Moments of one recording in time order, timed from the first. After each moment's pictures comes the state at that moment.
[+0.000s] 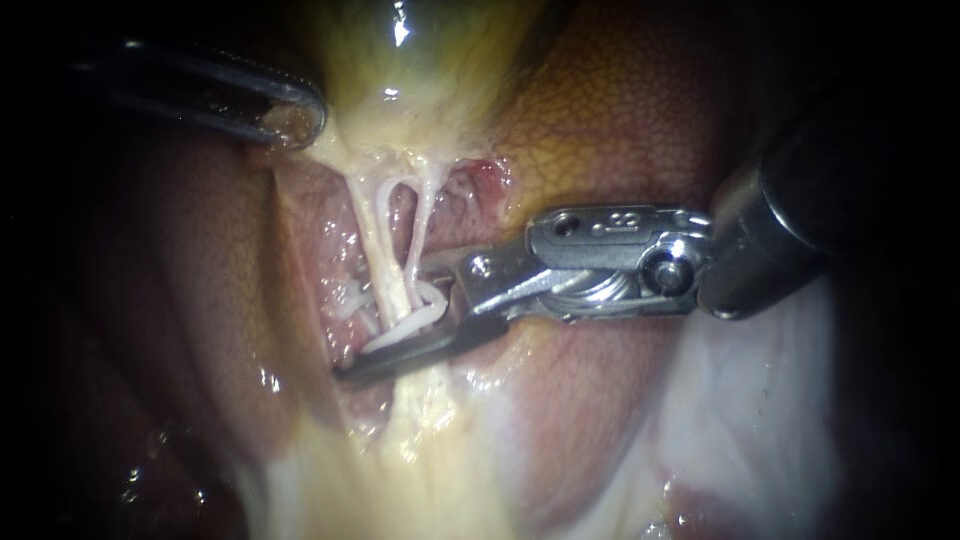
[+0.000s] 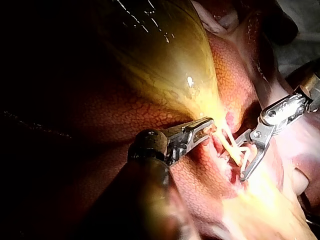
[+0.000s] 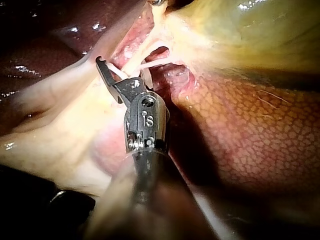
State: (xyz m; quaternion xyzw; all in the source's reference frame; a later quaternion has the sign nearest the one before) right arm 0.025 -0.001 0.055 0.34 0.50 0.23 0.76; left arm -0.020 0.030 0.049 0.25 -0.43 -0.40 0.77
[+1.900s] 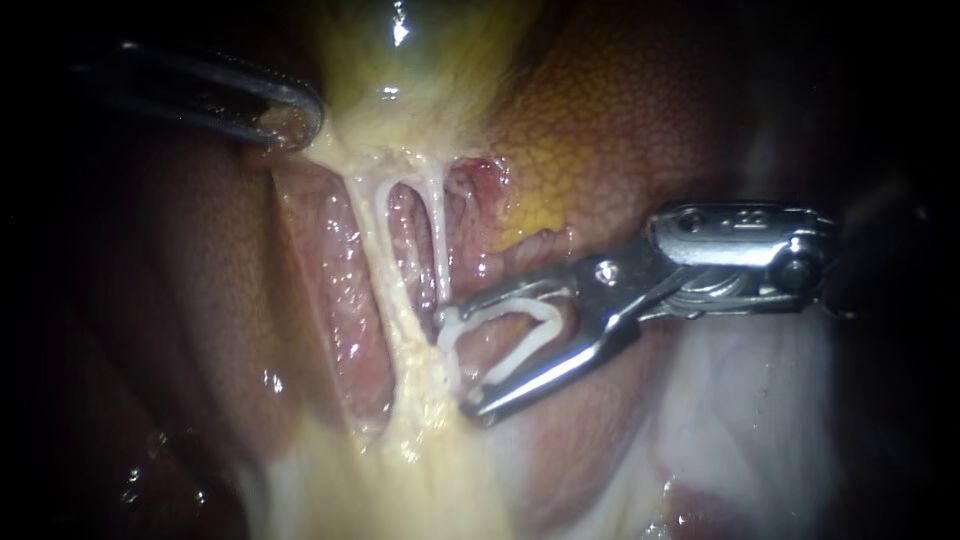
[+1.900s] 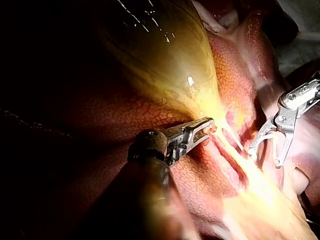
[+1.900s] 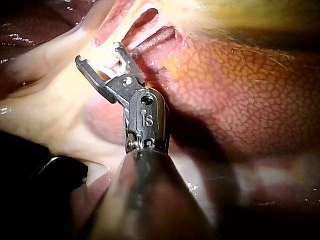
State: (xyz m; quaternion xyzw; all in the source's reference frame) right arm 0.018 -0.001 0.055 0.41 0.56 0.15 0.71; left arm -0.020 0.030 0.049 0.25 -0.43 -0.40 0.77
